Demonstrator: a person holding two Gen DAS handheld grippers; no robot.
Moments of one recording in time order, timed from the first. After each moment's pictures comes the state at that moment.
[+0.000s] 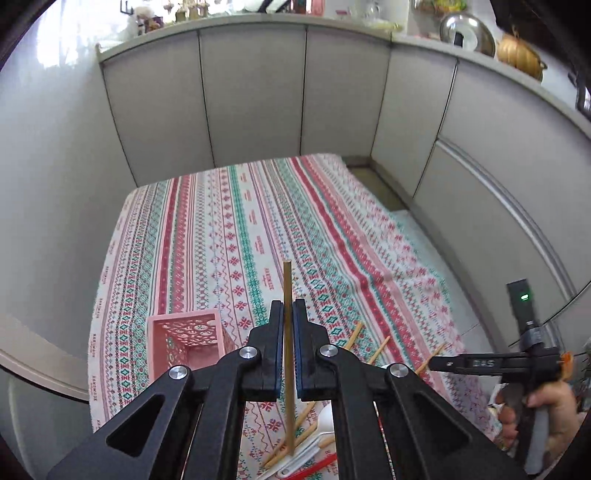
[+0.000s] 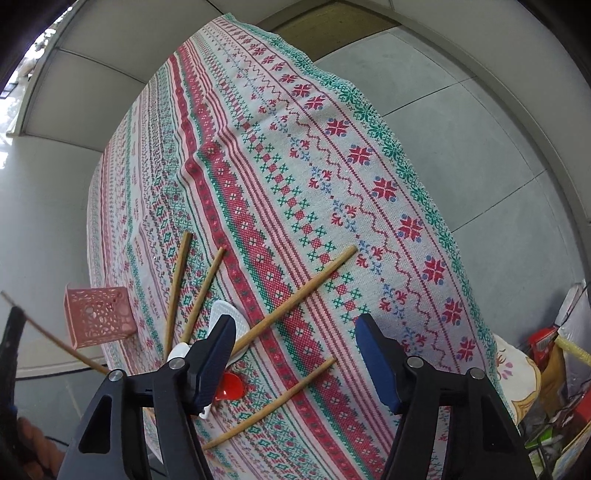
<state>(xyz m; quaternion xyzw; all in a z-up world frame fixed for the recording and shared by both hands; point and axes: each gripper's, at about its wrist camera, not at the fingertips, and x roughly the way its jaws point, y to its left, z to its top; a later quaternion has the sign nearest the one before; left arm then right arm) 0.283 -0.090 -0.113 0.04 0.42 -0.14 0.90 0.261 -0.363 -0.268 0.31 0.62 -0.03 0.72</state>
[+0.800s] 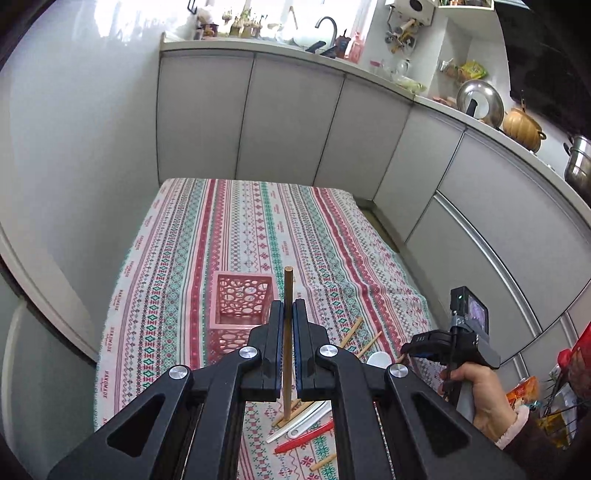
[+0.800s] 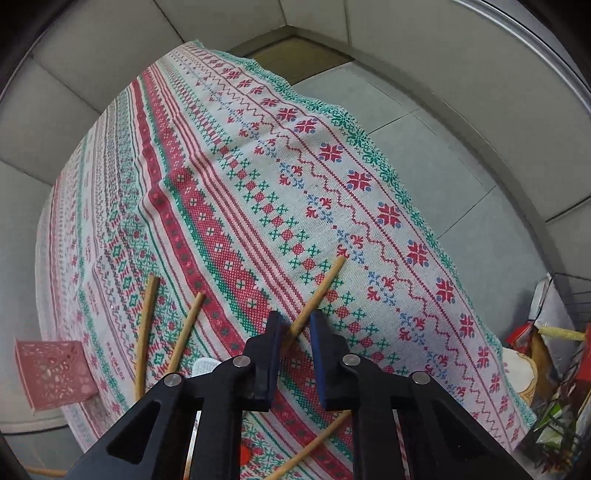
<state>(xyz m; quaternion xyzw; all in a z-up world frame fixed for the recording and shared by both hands) 0.206 0.001 -0.101 -0.06 0.37 -0.12 0.92 0.289 -0.321 -0.277 0.27 0.58 -0.17 0.75</state>
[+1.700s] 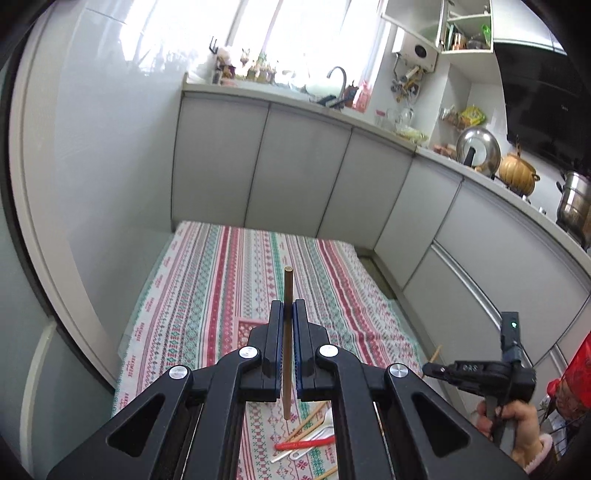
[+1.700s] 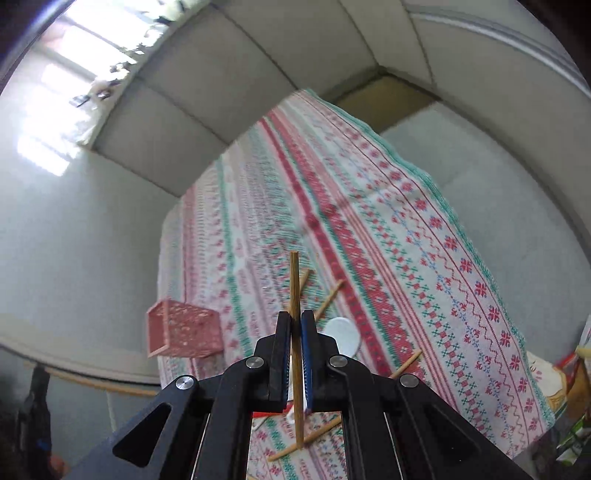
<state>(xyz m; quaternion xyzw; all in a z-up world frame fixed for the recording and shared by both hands) 0.175 0.037 -0.049 -0.10 0.28 -0.10 0.95 0.230 -0.301 -0.162 0.31 0.47 0.02 0.83</state>
